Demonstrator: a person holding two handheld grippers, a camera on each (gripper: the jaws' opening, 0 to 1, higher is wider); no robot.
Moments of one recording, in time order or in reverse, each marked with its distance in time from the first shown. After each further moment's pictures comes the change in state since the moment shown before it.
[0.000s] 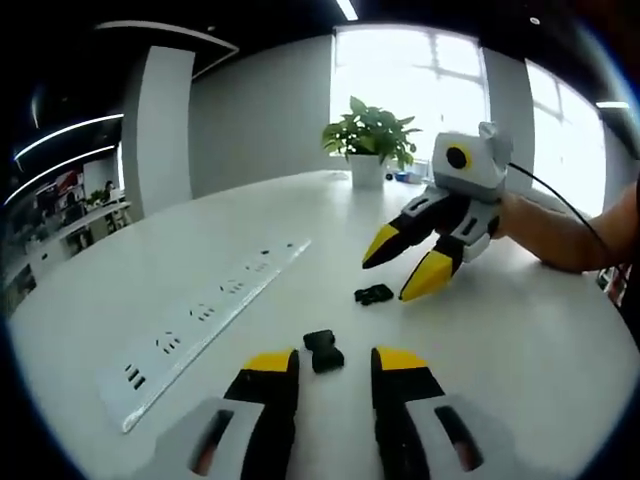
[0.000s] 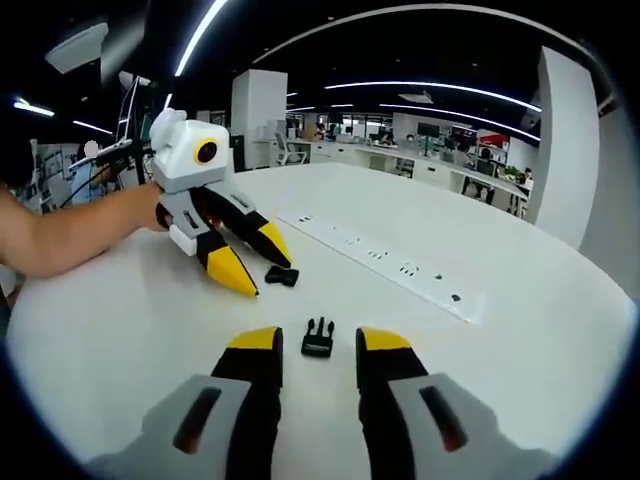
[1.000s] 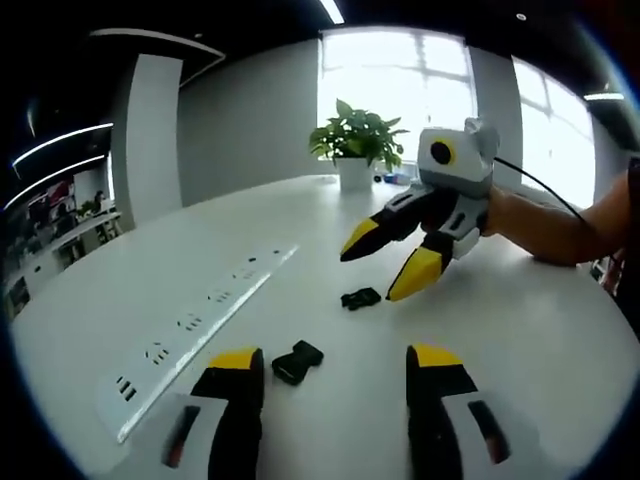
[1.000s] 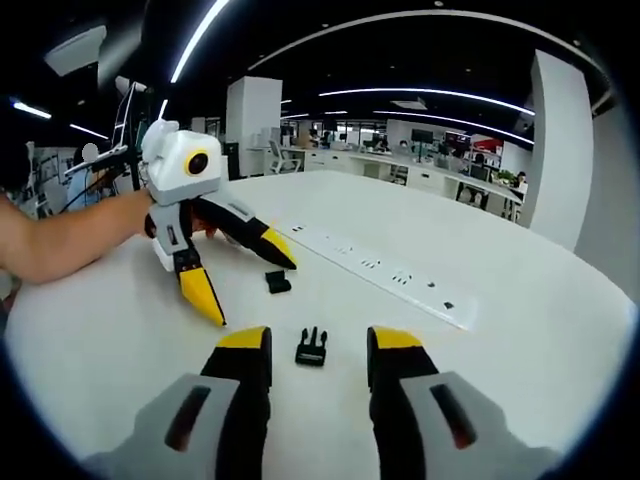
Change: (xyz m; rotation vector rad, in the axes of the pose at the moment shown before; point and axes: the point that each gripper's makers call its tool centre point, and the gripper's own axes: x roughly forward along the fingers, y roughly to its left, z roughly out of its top) left arm 0.003 -0.011 0.000 0.045 -0.009 -0.049; right arm 0.000 -0.005 0.007 0.006 -0.035 -0.026
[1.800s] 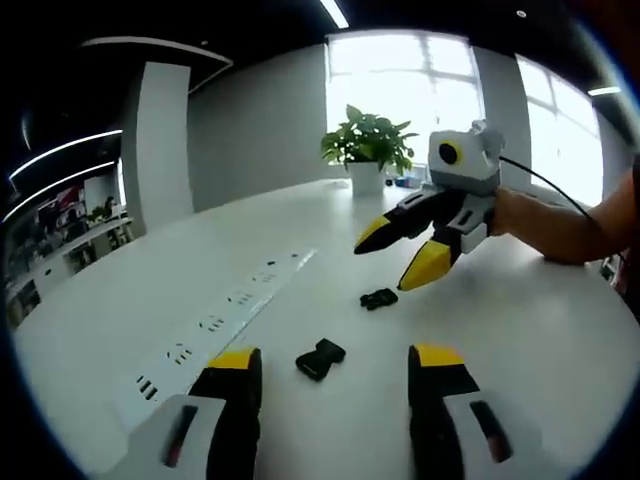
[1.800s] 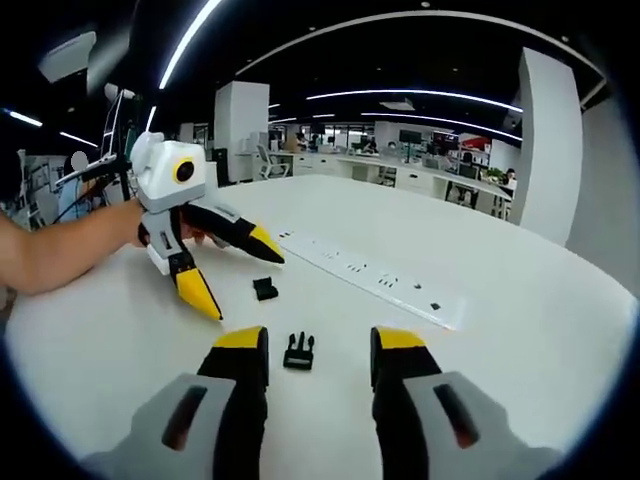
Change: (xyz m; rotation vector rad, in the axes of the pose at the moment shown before) left arm -0.007 0.015 0.002 -0.001 -0.026 0.054; right arm -0.001 -0.010 0.005 0.026 -0.012 -0.037
